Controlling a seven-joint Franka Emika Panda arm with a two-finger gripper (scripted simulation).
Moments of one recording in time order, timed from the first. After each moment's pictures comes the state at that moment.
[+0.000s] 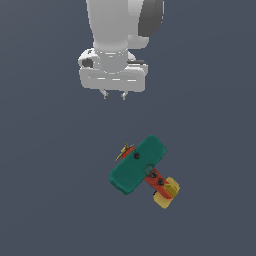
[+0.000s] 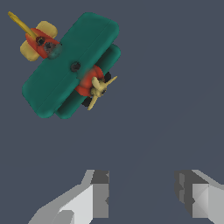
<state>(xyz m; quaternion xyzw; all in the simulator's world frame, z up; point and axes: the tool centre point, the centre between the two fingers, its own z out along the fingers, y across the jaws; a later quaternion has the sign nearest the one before) -0.069 -0.047 0.316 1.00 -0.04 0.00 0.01</state>
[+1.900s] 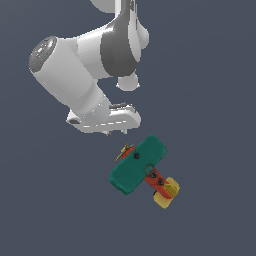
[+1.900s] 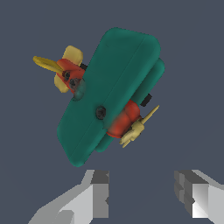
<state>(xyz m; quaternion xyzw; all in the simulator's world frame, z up) 0.037 -0.040 0.249 0.98 -0.07 -0.06 -0.19</state>
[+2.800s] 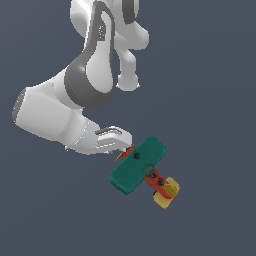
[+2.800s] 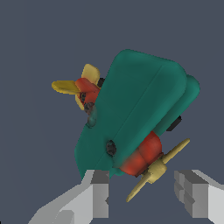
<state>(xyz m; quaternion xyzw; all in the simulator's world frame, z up) 0.085 -0.040 0.209 0.94 -0.07 -0.07 -0.32</state>
